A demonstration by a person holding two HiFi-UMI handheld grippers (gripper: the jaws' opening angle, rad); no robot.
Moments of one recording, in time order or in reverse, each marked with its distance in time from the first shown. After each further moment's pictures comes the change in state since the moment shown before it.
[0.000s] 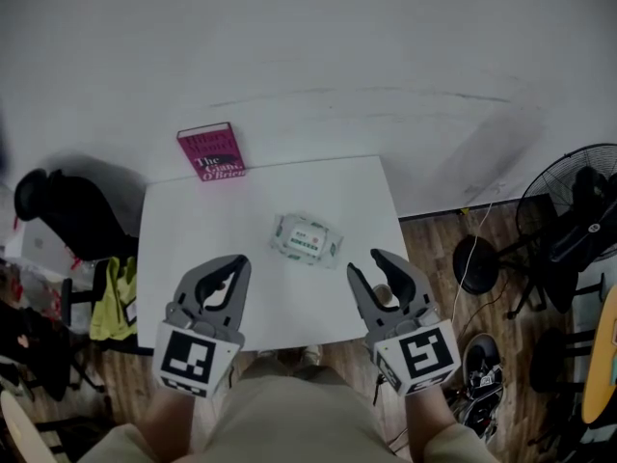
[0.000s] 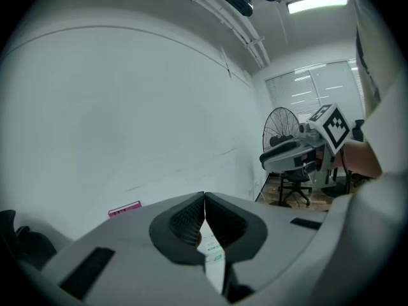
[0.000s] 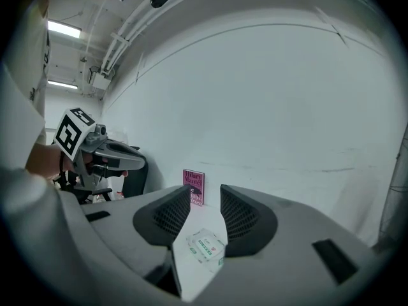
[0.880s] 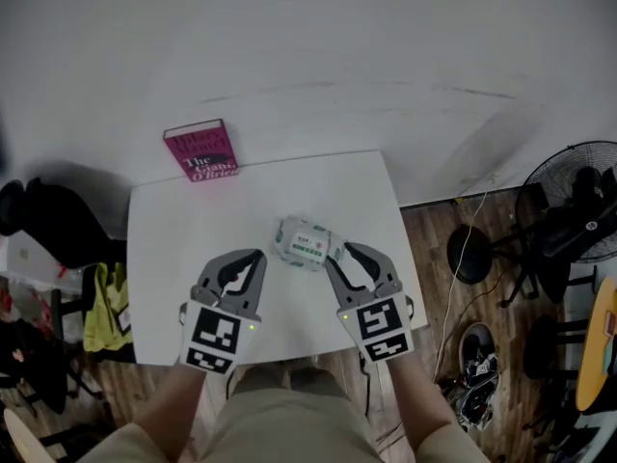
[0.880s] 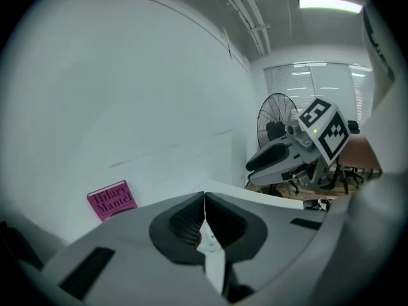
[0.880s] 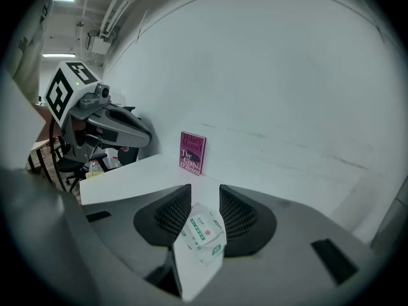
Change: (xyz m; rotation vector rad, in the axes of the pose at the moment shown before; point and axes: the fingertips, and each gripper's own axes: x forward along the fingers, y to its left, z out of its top) left arm 0.080 0.033 -0.073 0.005 0.137 -0.116; right arm 0.118 0.004 -0.080 -0.115 0.253 -0.012
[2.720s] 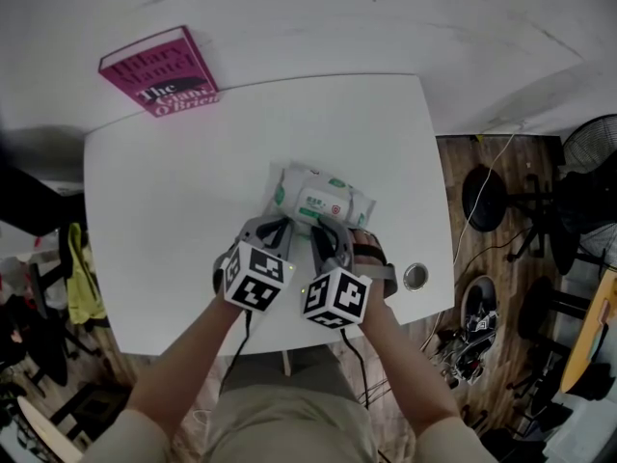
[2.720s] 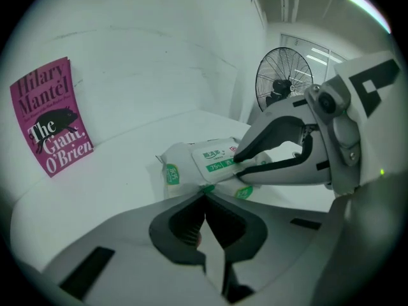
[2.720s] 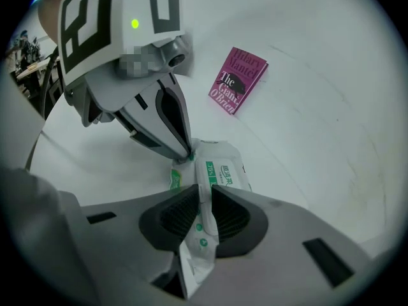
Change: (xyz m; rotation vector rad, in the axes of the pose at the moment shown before) left arm 0.184 -0.025 -0.232 -0.114 0.419 -0.194; right arm 0.173 0.050 -0.183 -0.483 0.405 0.094
